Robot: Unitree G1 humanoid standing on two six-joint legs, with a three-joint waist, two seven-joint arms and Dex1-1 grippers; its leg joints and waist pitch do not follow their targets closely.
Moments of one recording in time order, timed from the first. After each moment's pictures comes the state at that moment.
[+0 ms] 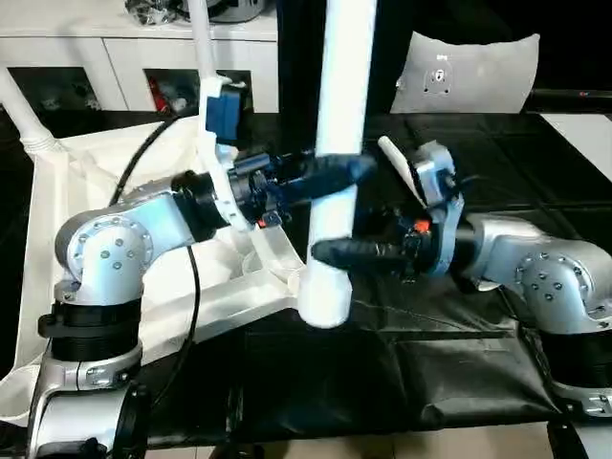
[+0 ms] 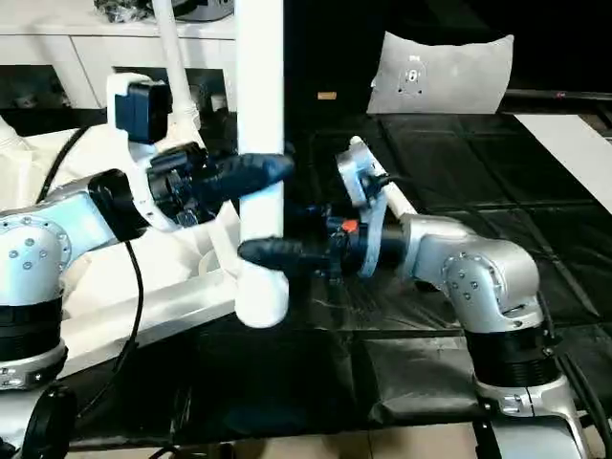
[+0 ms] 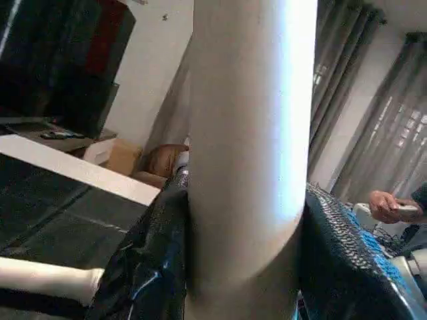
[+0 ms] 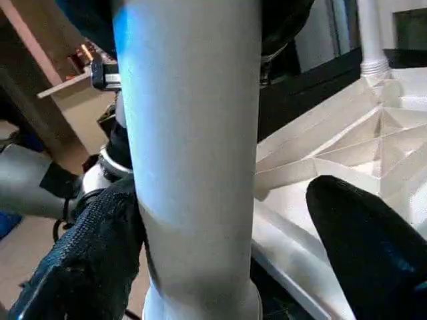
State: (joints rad) left arm -0.65 0.30 0.10 -0.13 -1.00 0.96 -0.85; right arm -0.55 -0.43 0.07 -0.12 0.80 0.92 1.05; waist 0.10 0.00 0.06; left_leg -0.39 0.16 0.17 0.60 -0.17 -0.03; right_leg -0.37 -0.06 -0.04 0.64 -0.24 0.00
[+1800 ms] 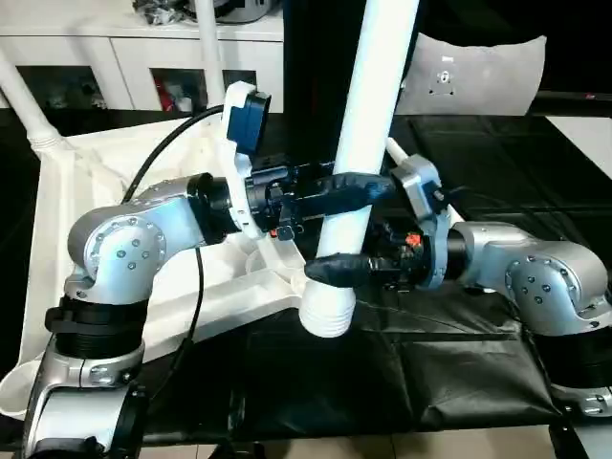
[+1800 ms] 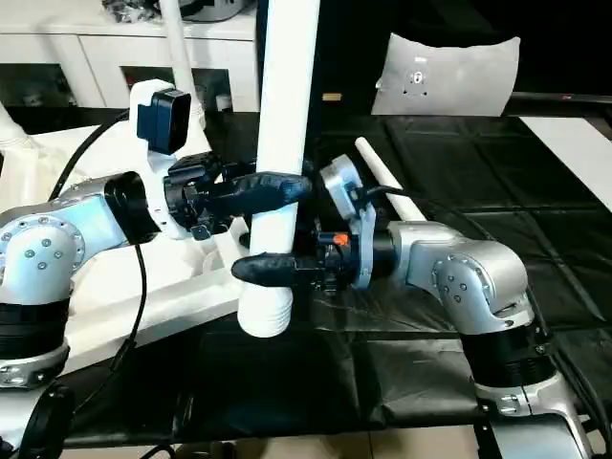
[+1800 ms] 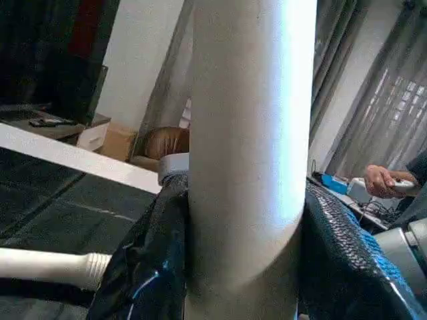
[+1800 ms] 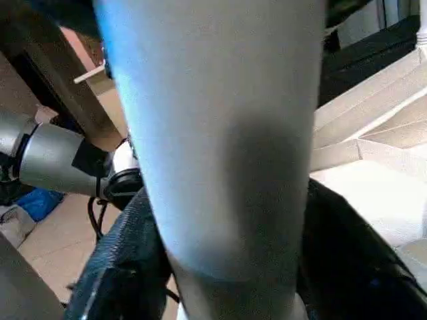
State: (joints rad) left arm -0.66 0.33 0.02 -0.13 -0.96 0.93 -0.89; right arm -0.55 -0.44 0.13 -0.11 0.80 0.92 1.11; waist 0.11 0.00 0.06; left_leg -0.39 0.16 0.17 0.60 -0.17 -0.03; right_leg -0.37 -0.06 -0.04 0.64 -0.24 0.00
